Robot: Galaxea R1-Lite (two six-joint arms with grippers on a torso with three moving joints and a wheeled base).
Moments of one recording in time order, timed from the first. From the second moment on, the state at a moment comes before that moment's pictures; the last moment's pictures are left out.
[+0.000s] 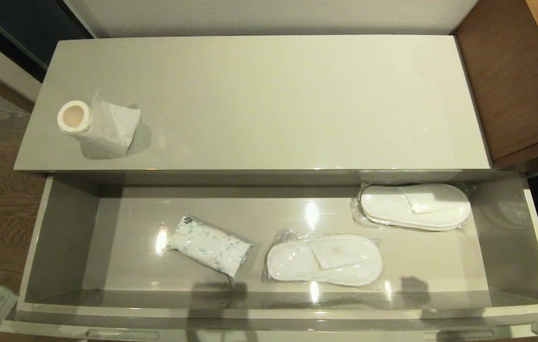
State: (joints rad) left arm 0.04 0.97 -0.18 -0.09 -0.23 -0.29; right arm -0.02 0.82 -0.50 0.35 0.37 0.47
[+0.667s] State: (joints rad) left arm 0.03 0.85 -0.31 0.26 -0.32 -0.28; right arm -0.01 1.00 -0.41 0.22 0.39 0.35
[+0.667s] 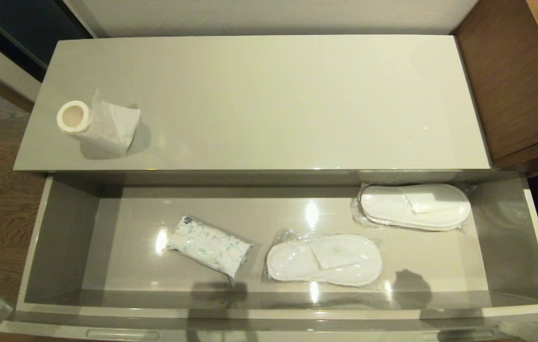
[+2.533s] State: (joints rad) left arm 0.03 1.26 -0.21 -0.07 -0.22 -0.23; right arm 0.04 0.98 -0.46 0.51 0.28 0.37
